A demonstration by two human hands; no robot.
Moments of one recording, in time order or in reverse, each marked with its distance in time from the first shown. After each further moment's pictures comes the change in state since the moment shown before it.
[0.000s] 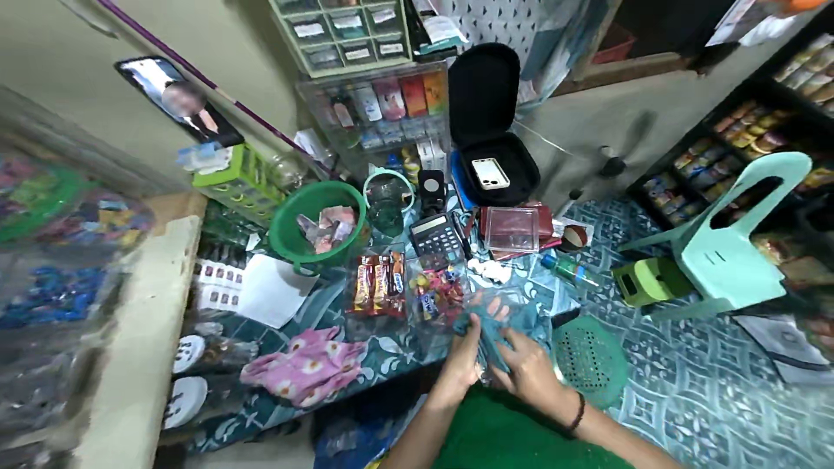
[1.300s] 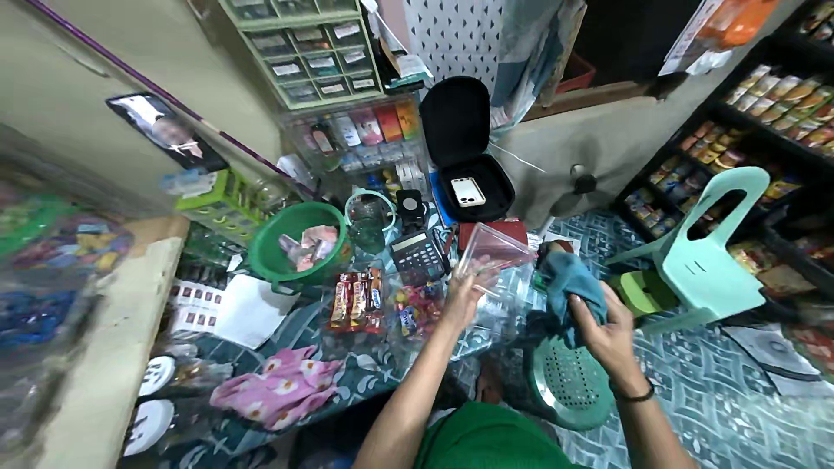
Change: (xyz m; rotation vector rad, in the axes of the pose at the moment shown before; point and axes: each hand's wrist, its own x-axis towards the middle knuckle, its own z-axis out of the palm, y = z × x) left_hand 0.100 0.019 0.048 -0.003 -0.103 0.143; right_hand 0.017 0.077 -0.125 0.314 0.497 0.203
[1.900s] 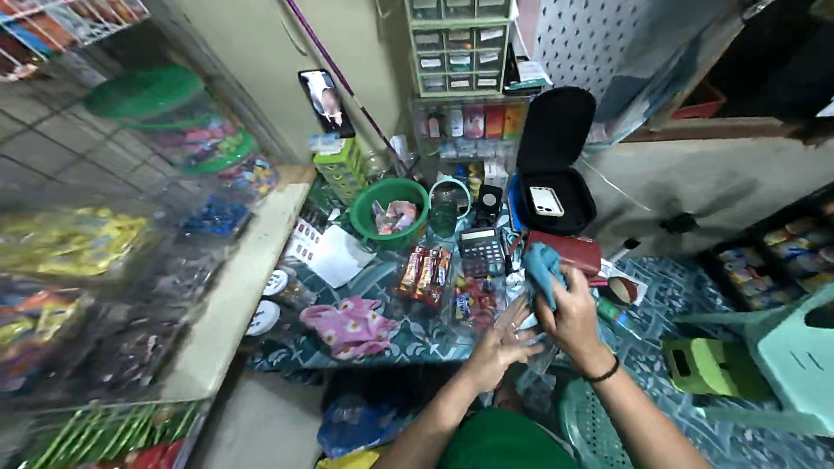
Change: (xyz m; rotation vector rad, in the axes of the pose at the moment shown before) left_hand -0.126 0.051 -0.009 0.134 -0.113 0.024; right_hand 0.021 -0.032 0.130 -0.233 -0.226 -0.419
